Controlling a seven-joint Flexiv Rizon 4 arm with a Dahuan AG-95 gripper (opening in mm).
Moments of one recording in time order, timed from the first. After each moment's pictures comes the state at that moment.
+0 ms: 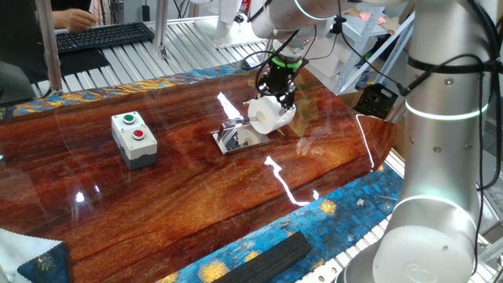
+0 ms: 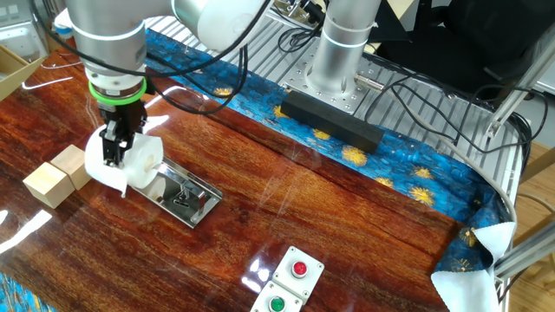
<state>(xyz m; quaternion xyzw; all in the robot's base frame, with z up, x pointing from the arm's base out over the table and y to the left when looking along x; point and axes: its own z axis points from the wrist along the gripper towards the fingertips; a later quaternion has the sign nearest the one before) 0.592 -0.229 0.090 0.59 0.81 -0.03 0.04</state>
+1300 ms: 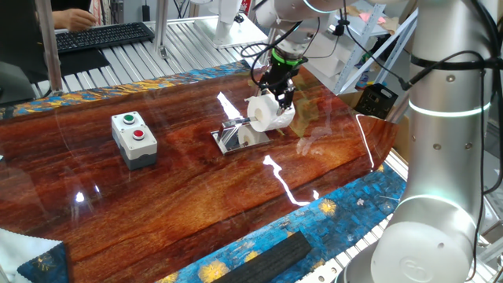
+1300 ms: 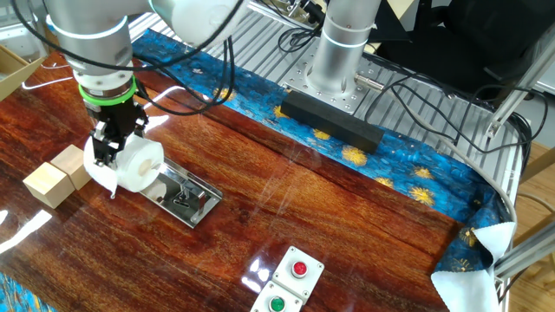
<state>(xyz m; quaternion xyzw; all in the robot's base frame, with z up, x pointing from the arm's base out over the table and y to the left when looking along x) 0.594 -0.230 0.089 0.68 0.73 -0.02 0.02</state>
